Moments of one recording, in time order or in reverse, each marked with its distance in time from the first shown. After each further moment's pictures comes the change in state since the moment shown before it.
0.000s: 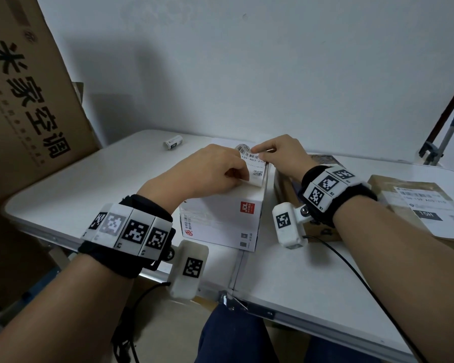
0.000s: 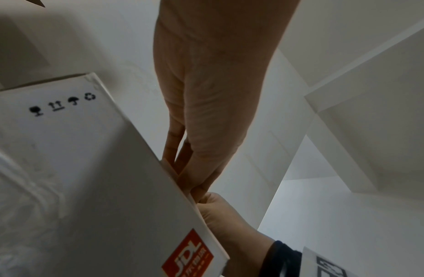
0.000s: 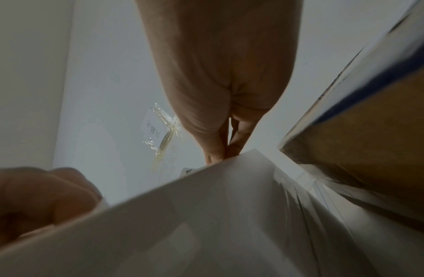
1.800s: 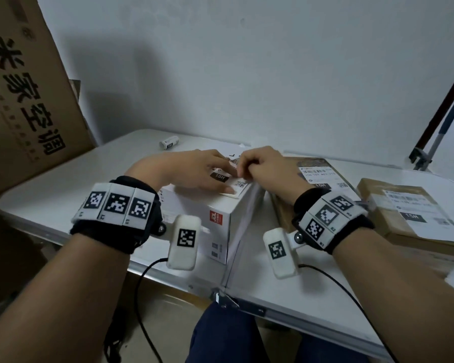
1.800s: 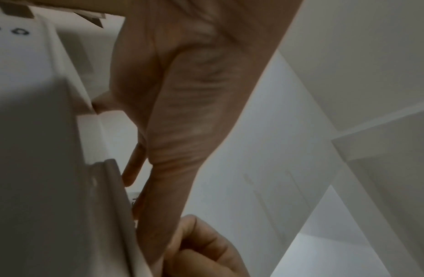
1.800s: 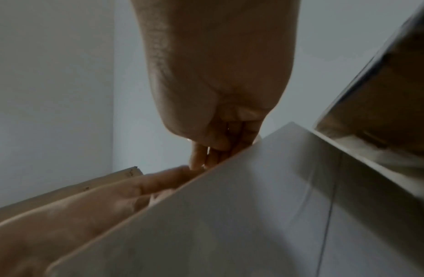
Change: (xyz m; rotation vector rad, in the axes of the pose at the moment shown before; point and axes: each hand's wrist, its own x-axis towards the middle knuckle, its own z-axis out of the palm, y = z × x) left_hand -0.003 -0.011 -0.018 -0.055 -0.390 -0.304; right_hand -0.049 -0.038 0.005 0.096 -0.111 -0.131
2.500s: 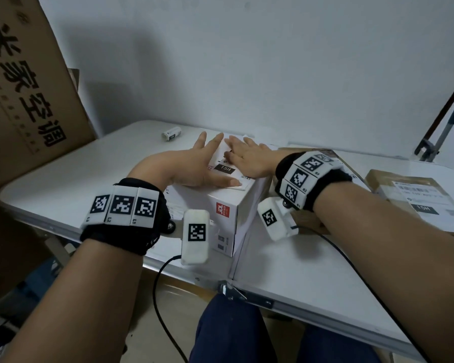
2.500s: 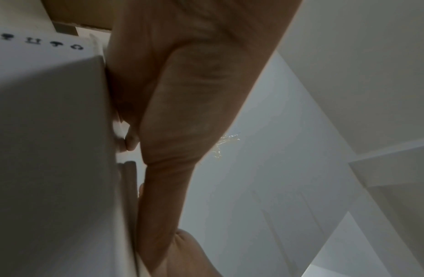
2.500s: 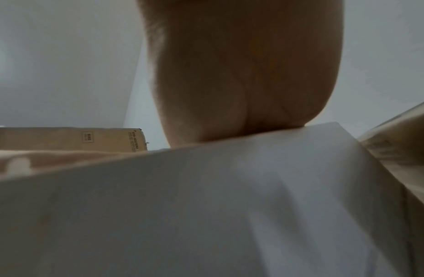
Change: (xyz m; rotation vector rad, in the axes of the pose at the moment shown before) left_hand -0.002 -0.008 0.016 -0.112 0.025 -0.203; right_hand 0.044 0.001 0.028 -0.719 -0.445 0.113
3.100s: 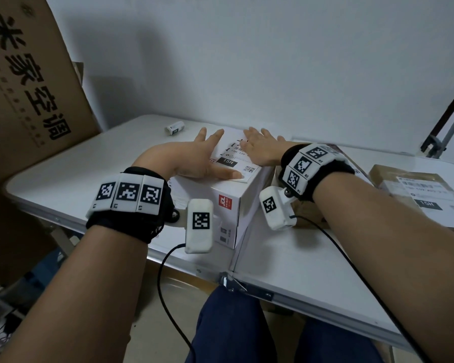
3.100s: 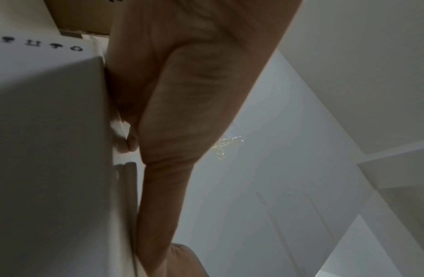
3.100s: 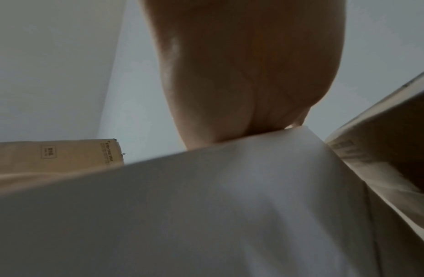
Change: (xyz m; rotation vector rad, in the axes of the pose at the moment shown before) left_hand 0.001 0.002 -0.002 0.024 -0.005 -0.060; right_hand 0.008 0.019 -0.004 0.027 -0.002 0.163
